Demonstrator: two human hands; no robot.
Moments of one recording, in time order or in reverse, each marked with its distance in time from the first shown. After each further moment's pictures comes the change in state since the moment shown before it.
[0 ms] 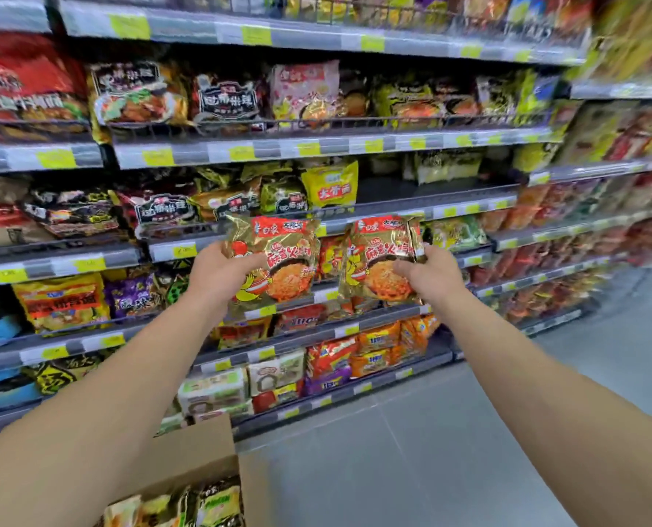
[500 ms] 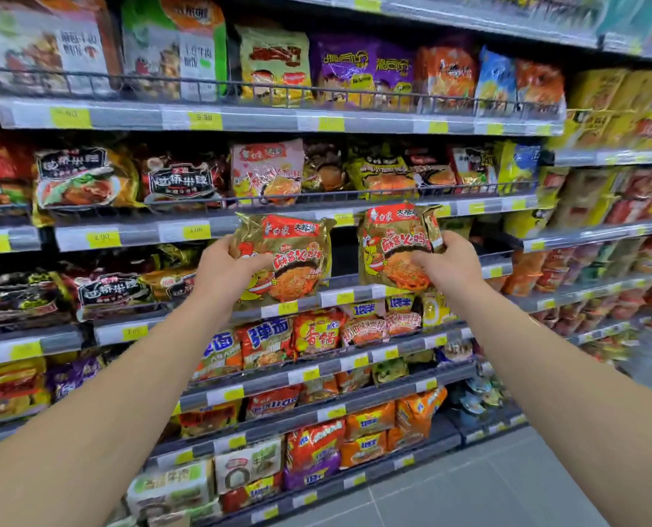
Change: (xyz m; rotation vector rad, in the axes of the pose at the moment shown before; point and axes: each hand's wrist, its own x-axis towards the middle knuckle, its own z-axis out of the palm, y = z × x) left_hand 0.080 0.101 0.115 -0.033 0.054 0.217; right_hand 0.149 -0.043 -0.107 0.068 0.170 -0.153
